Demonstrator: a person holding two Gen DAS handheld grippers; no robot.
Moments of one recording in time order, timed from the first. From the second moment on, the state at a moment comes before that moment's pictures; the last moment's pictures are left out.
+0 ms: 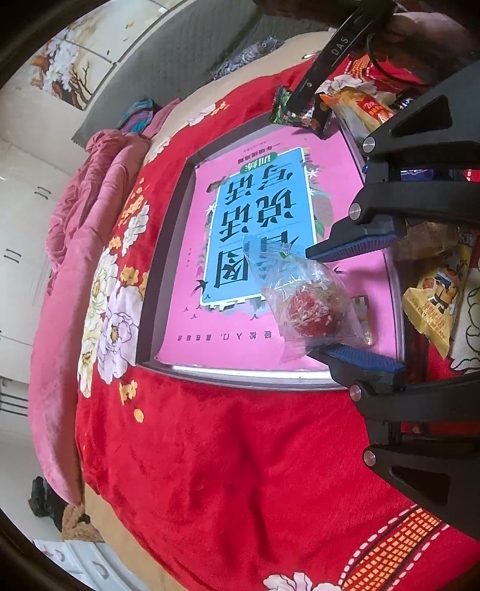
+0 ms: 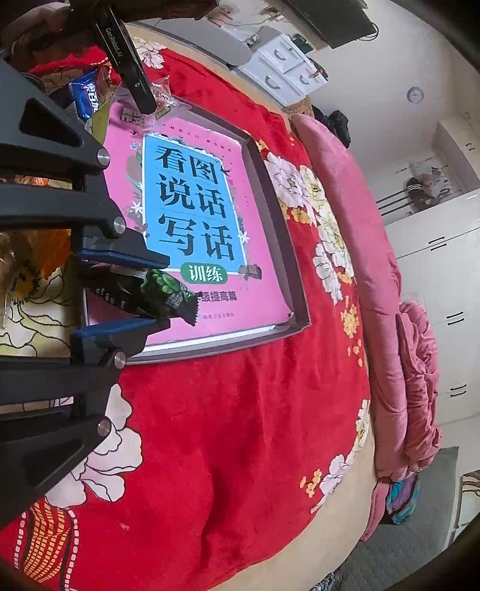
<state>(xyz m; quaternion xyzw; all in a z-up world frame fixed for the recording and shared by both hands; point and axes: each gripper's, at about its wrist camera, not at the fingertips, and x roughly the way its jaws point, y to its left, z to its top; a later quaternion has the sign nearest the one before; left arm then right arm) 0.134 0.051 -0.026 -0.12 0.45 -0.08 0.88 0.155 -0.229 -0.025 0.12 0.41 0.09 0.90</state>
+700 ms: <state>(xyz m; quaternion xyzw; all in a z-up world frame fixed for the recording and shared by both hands) 0.133 0.048 -0.026 -0.12 0.45 -0.08 0.88 0.151 -0.235 -0.024 0.12 0.42 0.08 0.90</state>
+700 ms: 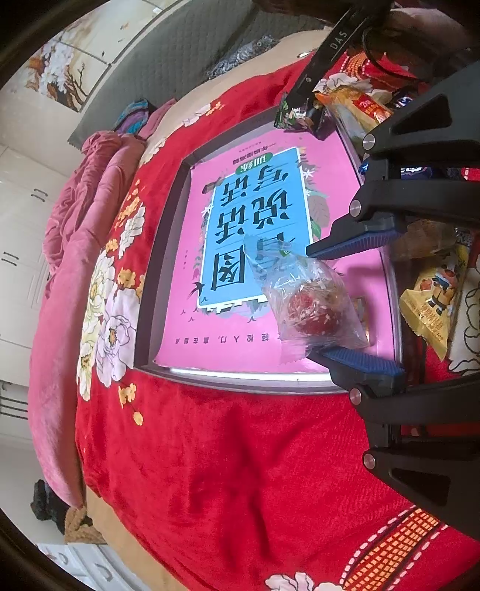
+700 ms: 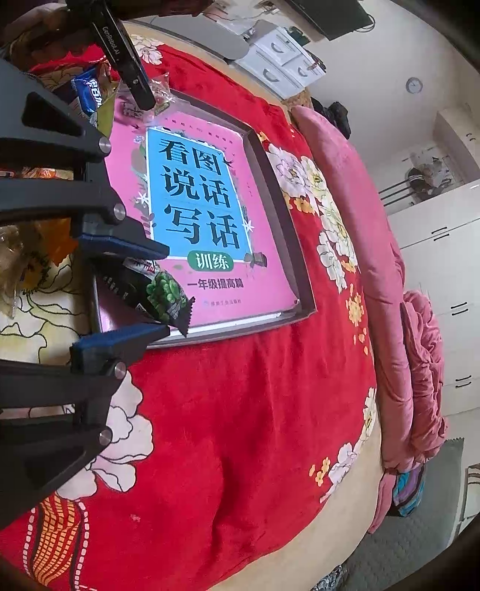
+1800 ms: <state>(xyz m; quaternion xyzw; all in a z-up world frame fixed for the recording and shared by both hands) 0.127 0.052 -0.018 -0.13 0.44 -0.09 0.88 0.150 -0.226 -0.026 0.18 0.44 0.13 0.87</state>
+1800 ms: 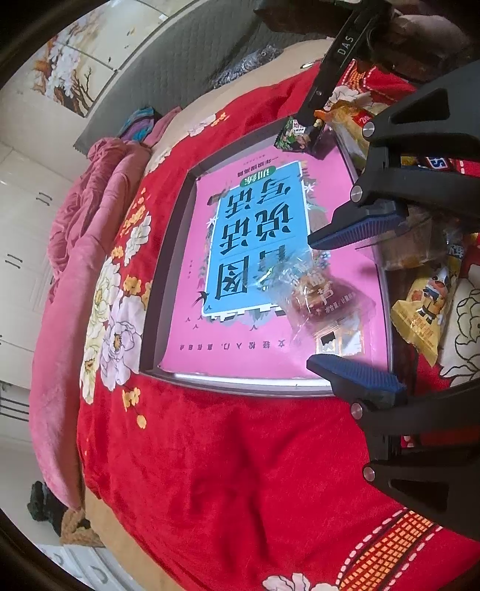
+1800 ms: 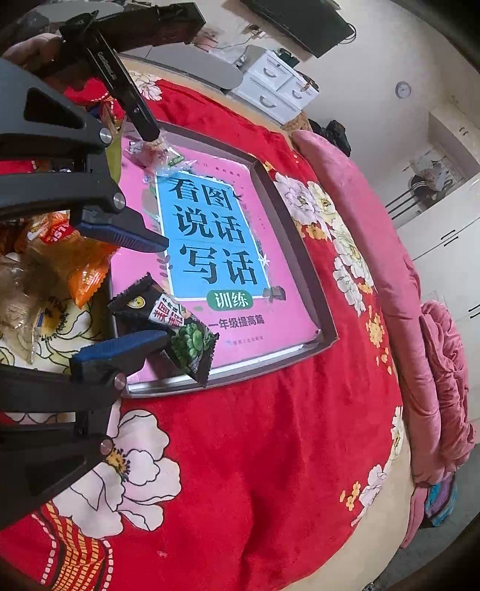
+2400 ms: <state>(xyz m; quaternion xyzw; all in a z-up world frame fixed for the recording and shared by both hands) 0.109 0.062 0.010 -0.14 0.40 -0.10 0.90 0.130 -0.229 0.018 0.14 0.38 0.13 0.91</state>
